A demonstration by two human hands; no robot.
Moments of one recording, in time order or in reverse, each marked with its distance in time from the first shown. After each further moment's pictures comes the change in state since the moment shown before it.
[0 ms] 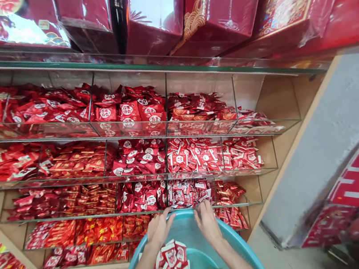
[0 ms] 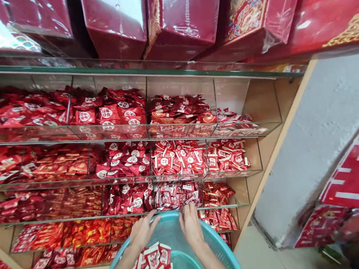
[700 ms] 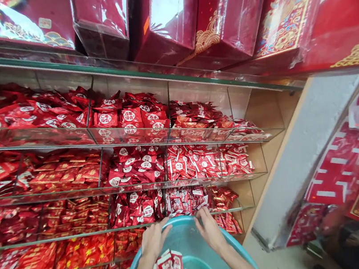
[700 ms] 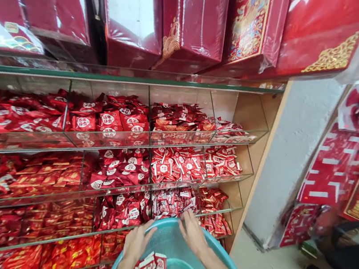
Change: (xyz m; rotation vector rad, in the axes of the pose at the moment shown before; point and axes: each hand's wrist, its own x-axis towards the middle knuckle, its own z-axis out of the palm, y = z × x) left_hand 0.017 -0.028 0.007 -0.073 0.008 0.119; right_hand 0.005 -0.004 -0.013 0.081 -0.048 -0.042
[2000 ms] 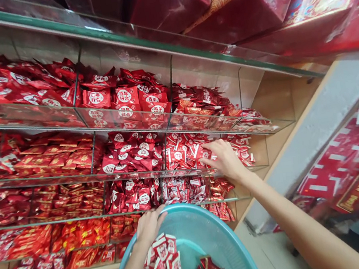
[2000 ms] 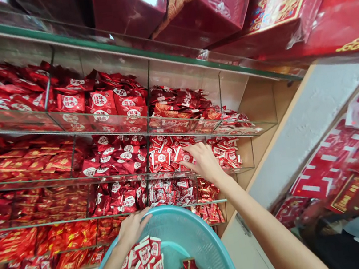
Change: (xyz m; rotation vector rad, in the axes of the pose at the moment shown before) left_hand 0.001 0.006 -0.003 0.059 -0.022 0.016; right_hand 0.139 -0.044 -0.168 -0.383 0.039 -0.443
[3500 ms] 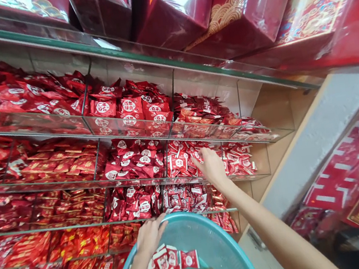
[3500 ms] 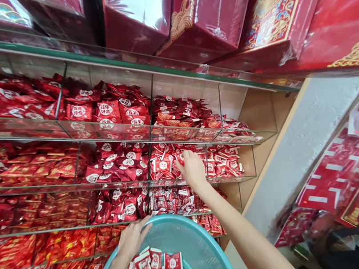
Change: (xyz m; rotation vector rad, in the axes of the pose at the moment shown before) left_hand -0.002 0.000 0.004 -0.010 0.025 -0.020; right_hand 0.021 -0.028 0.039 -0.126 0.151 0.293
